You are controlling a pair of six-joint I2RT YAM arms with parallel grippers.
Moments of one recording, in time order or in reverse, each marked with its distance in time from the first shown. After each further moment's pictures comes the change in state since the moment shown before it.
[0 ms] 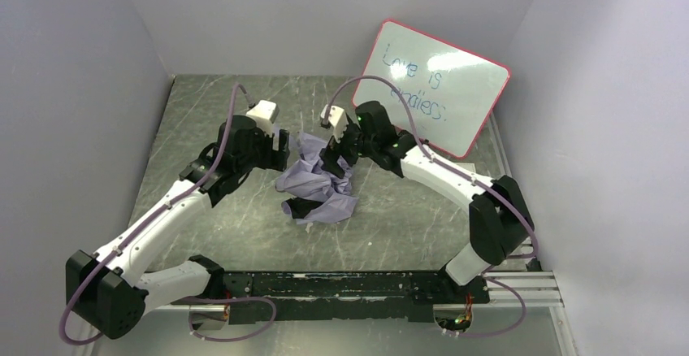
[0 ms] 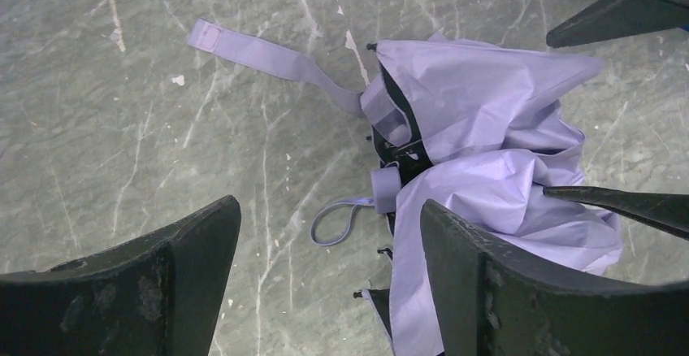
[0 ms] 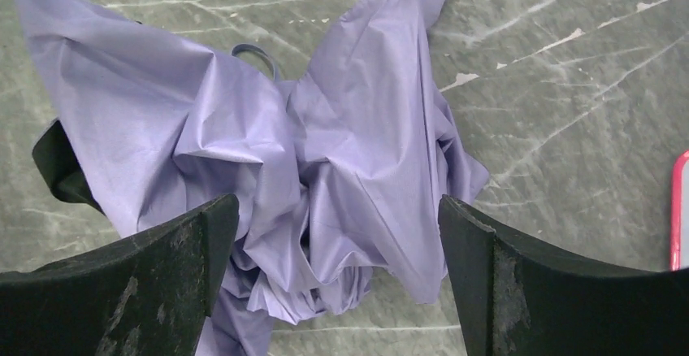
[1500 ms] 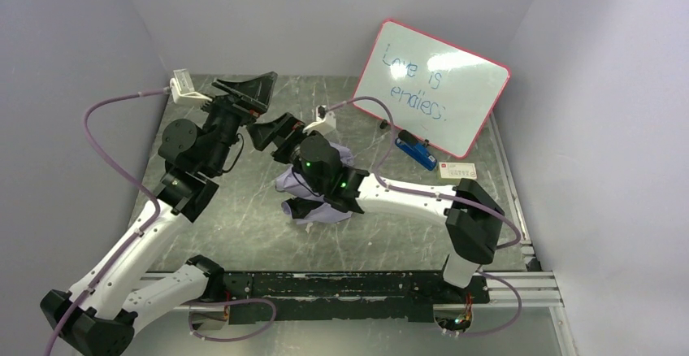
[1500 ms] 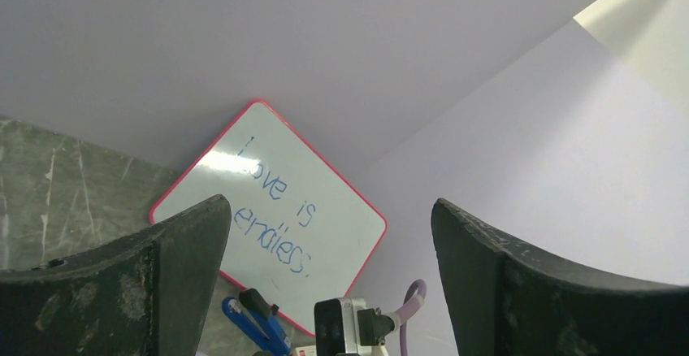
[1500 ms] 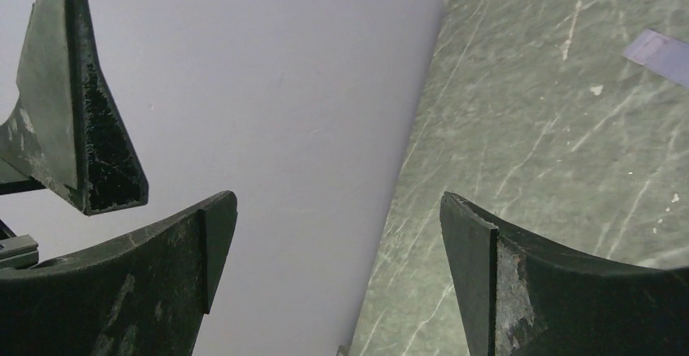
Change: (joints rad) left arm 0.000 -0.184 0.048 0.587 -0.098 -0.736; right arm 0.469 0.106 0.071 0.628 0.927 1.368
